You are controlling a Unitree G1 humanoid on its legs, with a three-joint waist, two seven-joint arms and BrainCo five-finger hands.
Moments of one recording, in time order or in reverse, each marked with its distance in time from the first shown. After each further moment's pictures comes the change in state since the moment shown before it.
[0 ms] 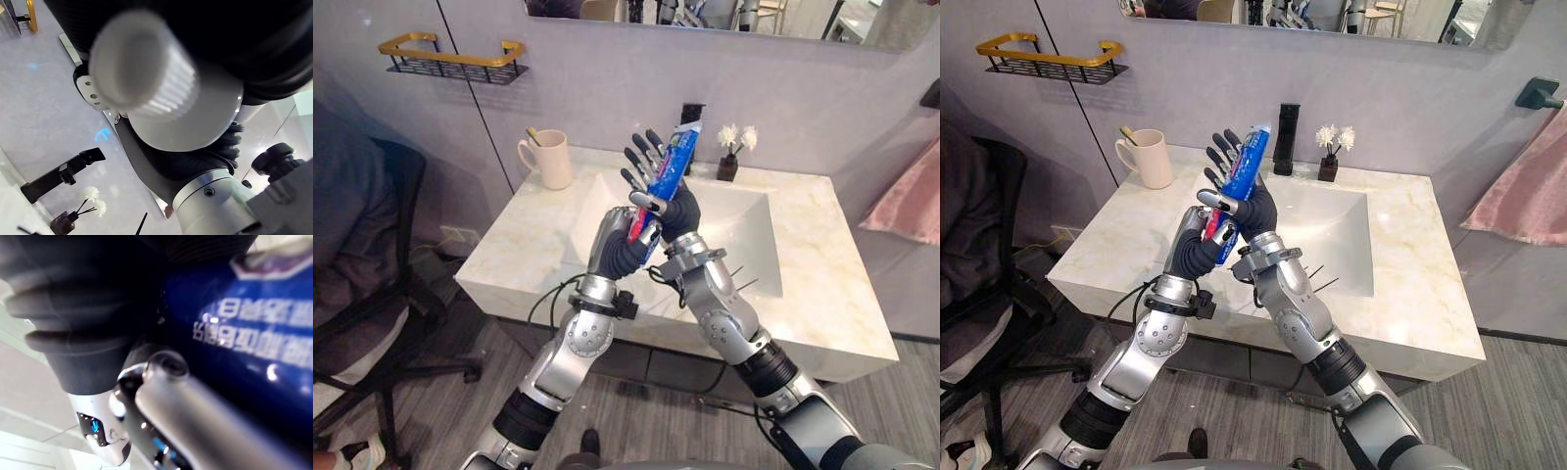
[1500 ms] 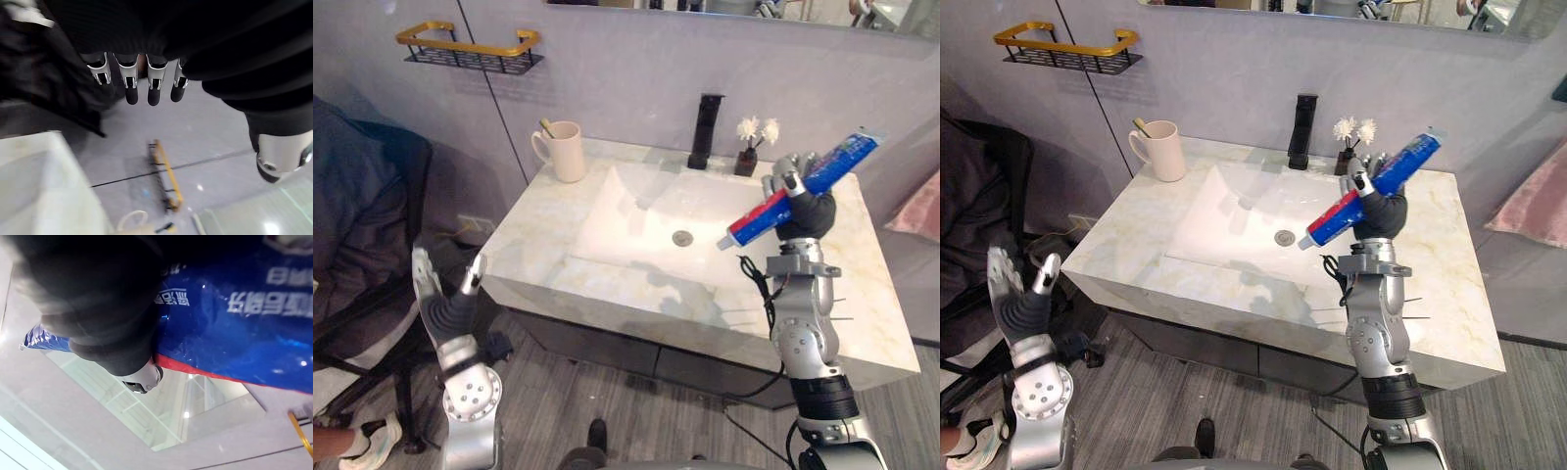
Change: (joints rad) left arm 0.548 -0.217 0.697 0.147 -0.565 -0.067 -0.049; right arm 0.276 -0.026 -0.578 -0.199 -0.164 -0.053 0.037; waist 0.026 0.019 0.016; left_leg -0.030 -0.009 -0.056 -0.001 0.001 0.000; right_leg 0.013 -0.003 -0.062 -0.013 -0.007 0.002
